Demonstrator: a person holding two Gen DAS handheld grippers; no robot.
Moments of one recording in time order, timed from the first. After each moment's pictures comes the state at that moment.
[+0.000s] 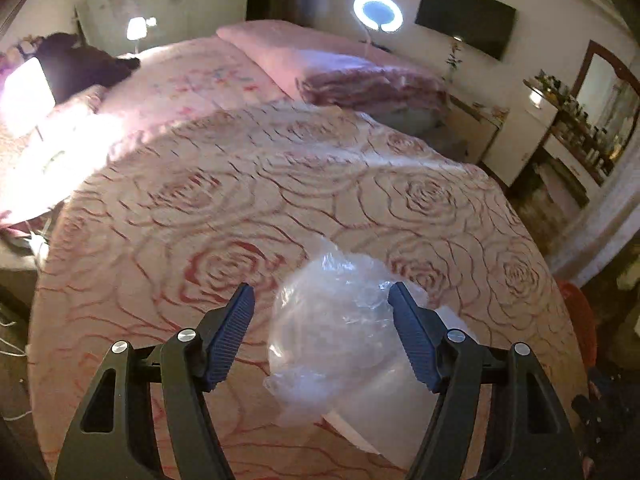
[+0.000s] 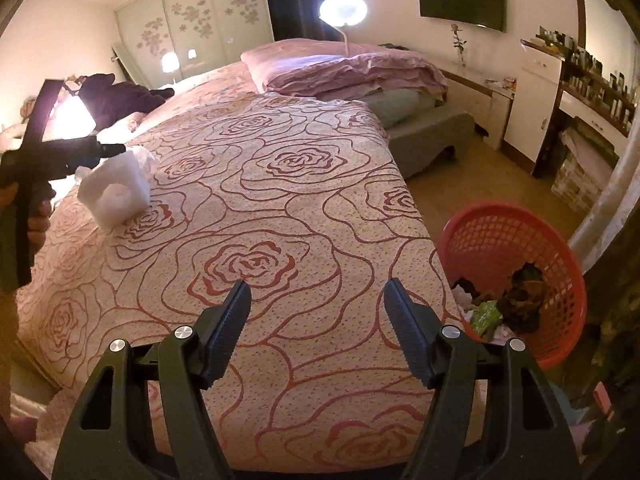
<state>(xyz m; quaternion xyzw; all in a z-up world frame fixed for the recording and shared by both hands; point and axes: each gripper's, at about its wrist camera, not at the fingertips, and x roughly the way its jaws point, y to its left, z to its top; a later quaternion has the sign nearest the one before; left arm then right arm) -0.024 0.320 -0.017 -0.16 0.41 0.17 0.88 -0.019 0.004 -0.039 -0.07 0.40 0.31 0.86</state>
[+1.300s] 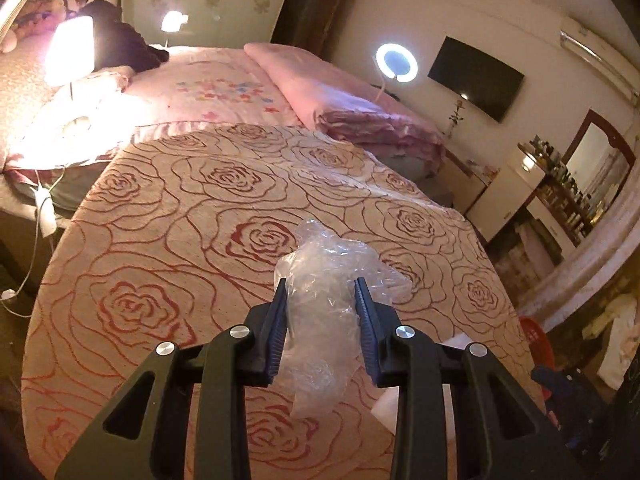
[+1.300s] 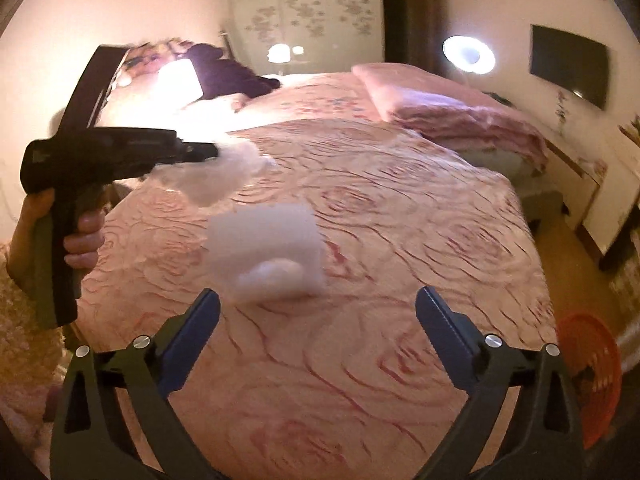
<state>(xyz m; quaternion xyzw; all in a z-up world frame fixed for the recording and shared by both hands) -0.108 0.321 0.008 -0.24 0.32 0.19 0.90 -0.083 0.123 0.005 -0.15 0.33 0.48 0.80</state>
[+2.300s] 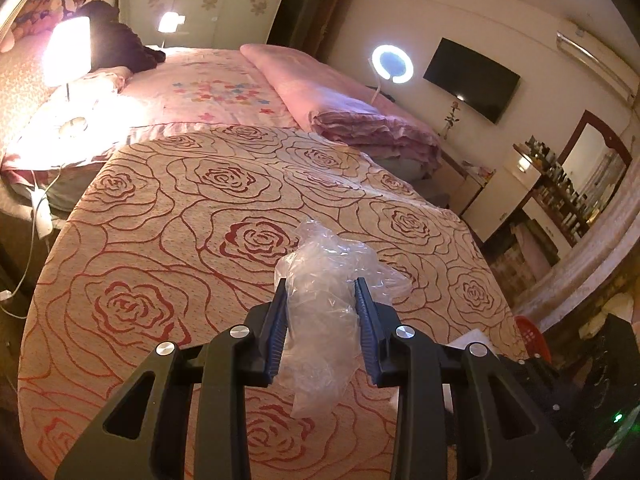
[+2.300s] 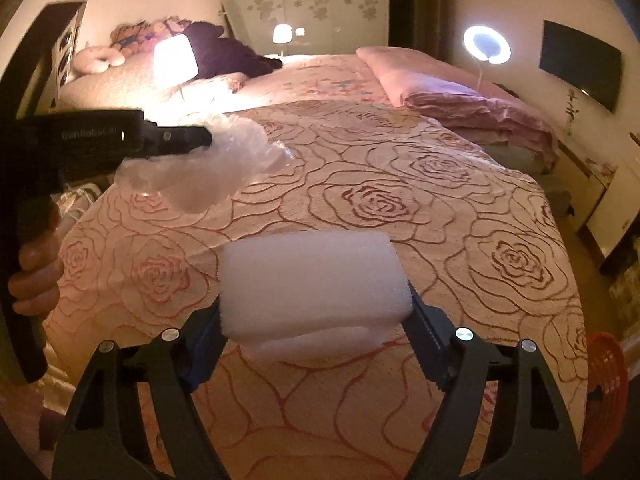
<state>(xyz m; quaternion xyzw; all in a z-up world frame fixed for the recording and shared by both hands) -0.107 0.318 0.008 -0.24 0.32 0.18 0.90 -0.068 0.176 -0.015 -0.17 0.35 0.46 0.80</state>
